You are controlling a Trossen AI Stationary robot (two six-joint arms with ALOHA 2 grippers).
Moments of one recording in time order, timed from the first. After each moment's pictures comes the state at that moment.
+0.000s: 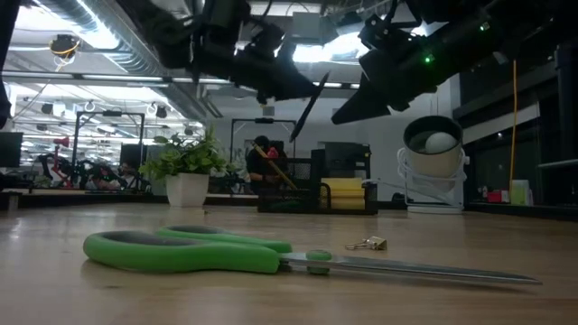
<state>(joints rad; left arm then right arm) 0.31 1.65 0.90 0.63 -0.02 0.05 0.15 1.49 0.68 0.30 0.58 0.07</state>
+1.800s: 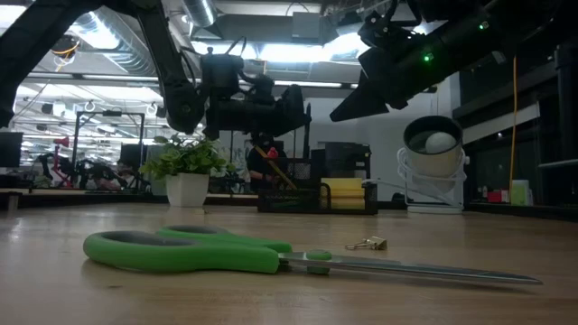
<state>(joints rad) 0.45 2.00 0.87 1.28 -0.15 -0.19 0.15 1.49 0.68 0.32 0.58 0.05</state>
